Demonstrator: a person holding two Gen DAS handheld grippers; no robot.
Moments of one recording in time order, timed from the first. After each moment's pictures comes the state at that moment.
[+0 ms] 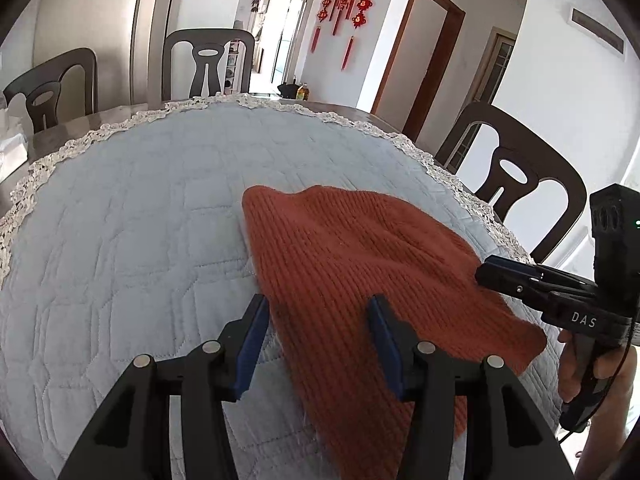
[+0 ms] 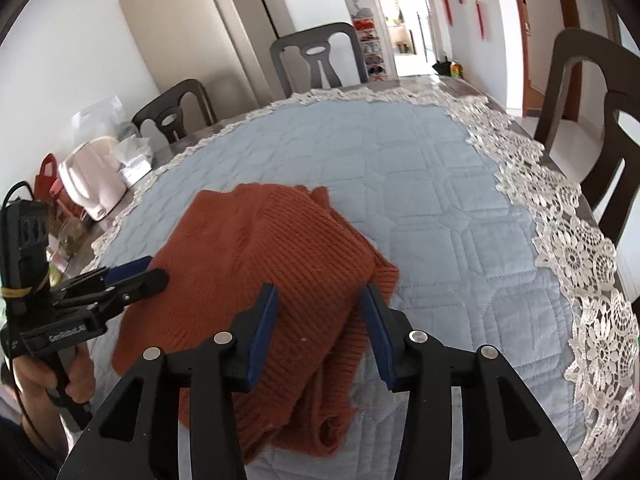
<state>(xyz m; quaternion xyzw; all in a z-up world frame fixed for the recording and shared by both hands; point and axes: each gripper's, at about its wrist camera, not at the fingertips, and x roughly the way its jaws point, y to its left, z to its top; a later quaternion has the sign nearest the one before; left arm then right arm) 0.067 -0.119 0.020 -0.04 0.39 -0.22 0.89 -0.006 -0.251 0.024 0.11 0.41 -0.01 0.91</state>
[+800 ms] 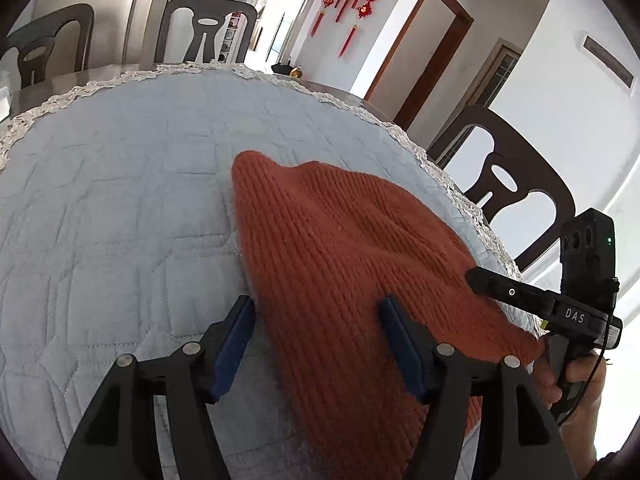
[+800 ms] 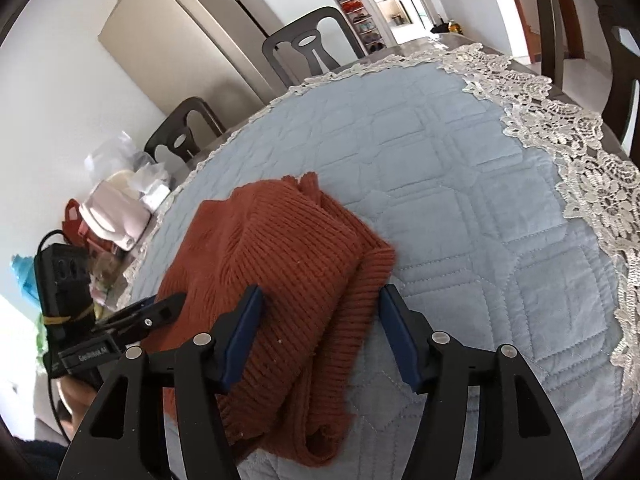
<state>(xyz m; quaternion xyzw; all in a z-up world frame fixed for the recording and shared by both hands) 0.080 -0.118 -0.001 -0.10 0.43 -0.25 0.87 -0.004 -0.280 0.006 0.23 0.41 0.03 0.88</state>
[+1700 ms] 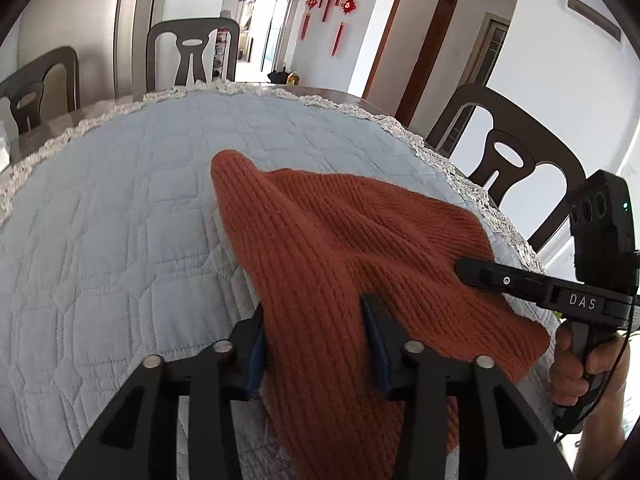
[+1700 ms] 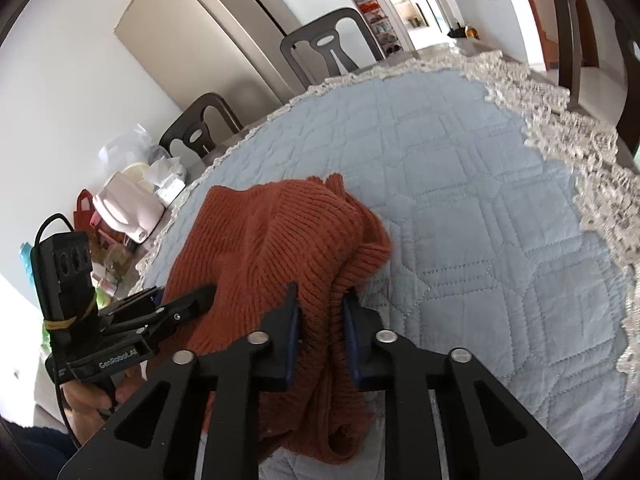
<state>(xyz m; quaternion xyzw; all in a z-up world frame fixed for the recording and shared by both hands) 0.072 -0.143 0.012 -0.02 0.41 -0.23 0.88 -0.006 -0.270 0.016 0.21 0.40 0.06 0.89</state>
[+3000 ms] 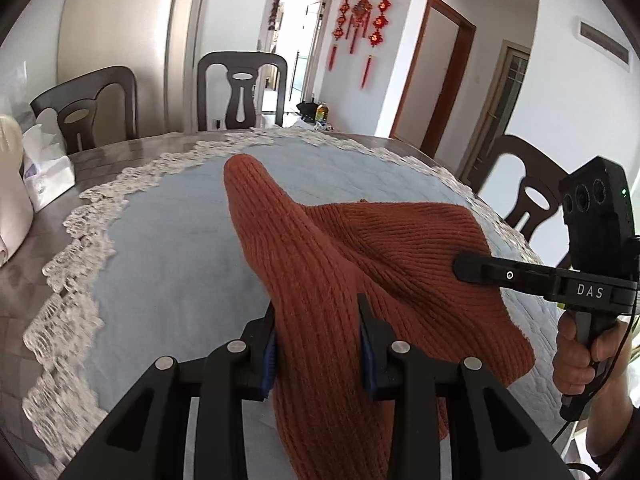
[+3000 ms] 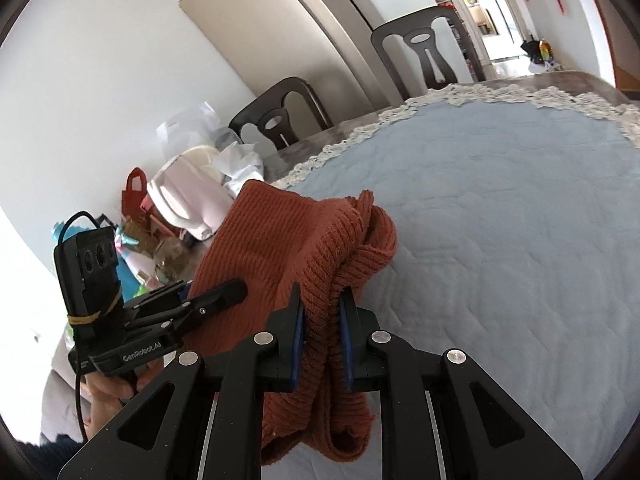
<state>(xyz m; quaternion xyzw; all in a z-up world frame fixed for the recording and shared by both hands) 0.101 -0.018 0.048 -0.03 0.36 -0.19 0.91 0.088 -0.156 0.032 0.20 0.38 0.18 0.88</state>
